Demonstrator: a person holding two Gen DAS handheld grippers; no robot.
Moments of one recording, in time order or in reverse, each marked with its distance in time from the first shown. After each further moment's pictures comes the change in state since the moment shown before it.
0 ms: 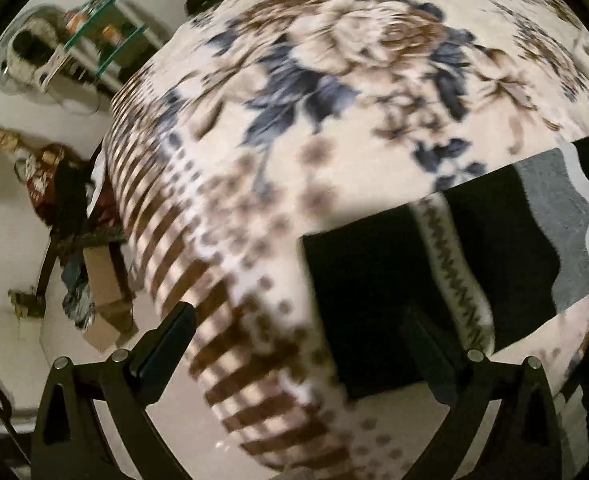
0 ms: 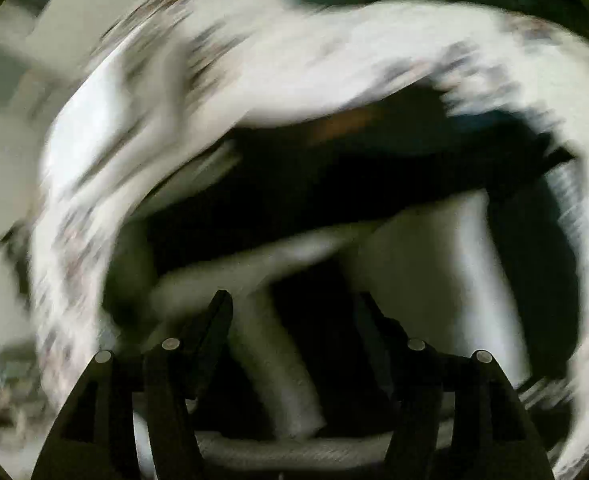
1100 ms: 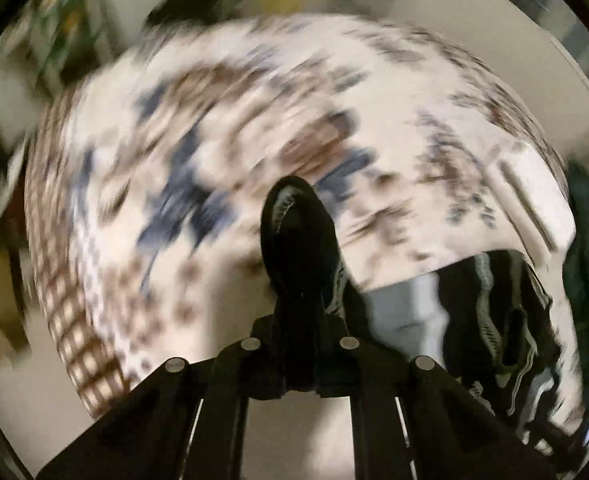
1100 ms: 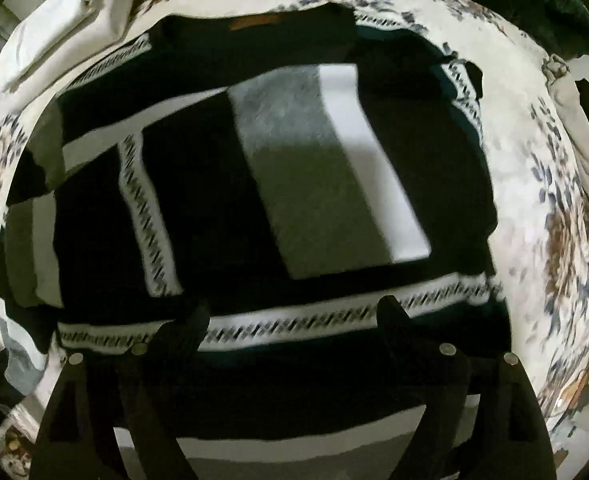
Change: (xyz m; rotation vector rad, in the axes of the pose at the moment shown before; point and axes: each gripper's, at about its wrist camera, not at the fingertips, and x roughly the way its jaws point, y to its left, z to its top) left arm -0.055 -0.008 0.074 -0.077 -0.205 -0.444; right arm -0.012 -0.054 -0.048 -0.031 0.073 -0.380
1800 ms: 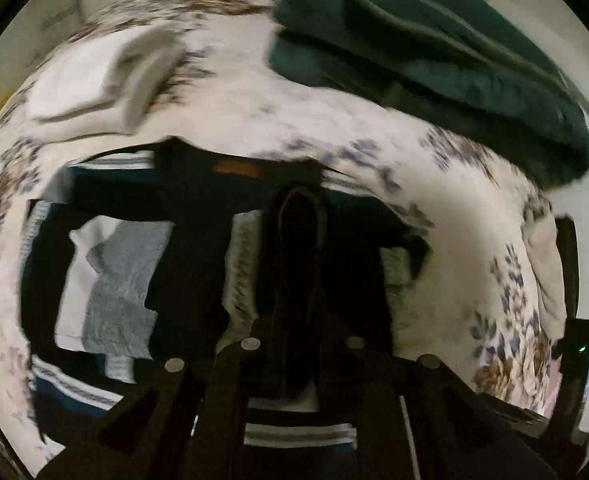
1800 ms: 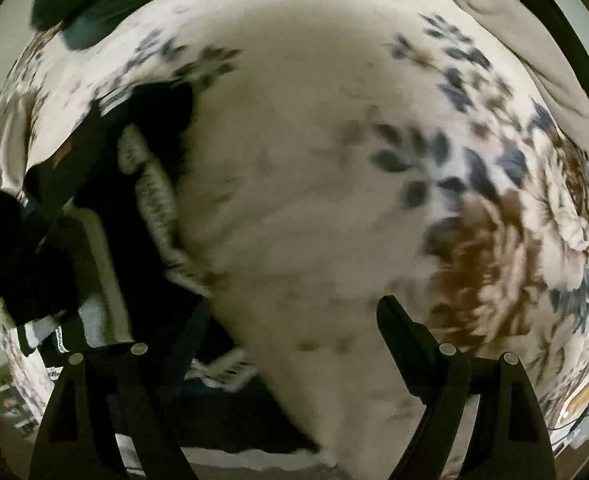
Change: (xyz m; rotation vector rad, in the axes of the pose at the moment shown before) left arm 0.016 -0.509 -0.234 0.720 0.164 -0.288; right arm 0.027 -0.303 0.043 0.241 0.062 0.163
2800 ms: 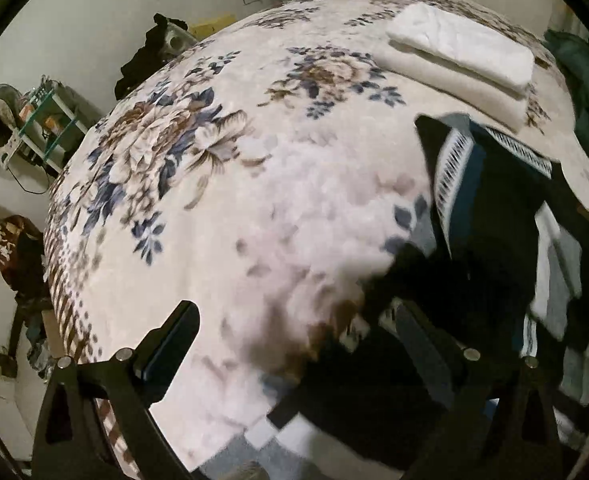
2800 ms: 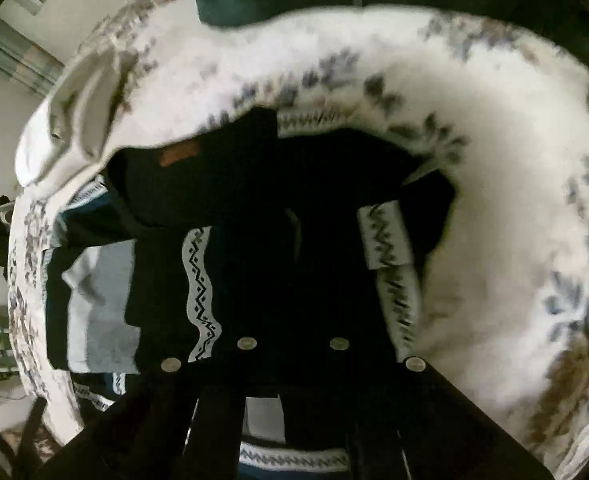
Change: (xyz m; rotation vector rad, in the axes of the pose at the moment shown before) left arm -0.065 0.291 -0.107 -0.482 -0.048 0.556; right arm 0.009 0.175 0.007 -0.291 -0.181 0.106
